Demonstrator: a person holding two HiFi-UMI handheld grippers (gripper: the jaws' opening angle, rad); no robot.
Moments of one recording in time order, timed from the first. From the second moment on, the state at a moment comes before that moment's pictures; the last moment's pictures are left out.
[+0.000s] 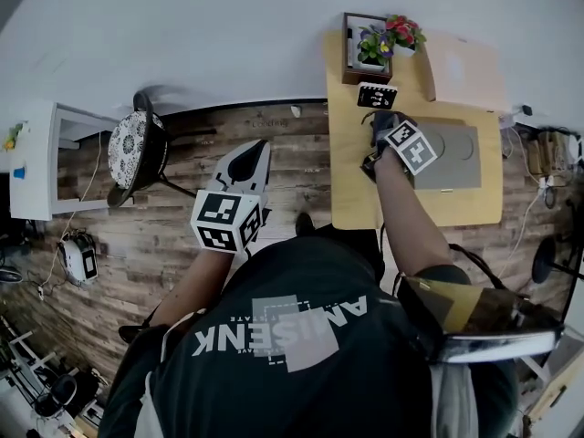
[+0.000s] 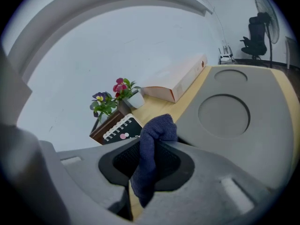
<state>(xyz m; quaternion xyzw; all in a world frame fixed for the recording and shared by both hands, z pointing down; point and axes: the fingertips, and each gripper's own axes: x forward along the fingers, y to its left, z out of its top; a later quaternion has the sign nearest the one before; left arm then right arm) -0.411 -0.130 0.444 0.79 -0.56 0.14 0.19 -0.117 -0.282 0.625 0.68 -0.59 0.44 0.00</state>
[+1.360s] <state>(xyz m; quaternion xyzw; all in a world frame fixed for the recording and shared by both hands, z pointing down) -0.152 -0.179 0.394 0.89 -0.41 0.09 0.16 0.172 -0.169 0.531 0.69 -0.65 0.31 0.05</state>
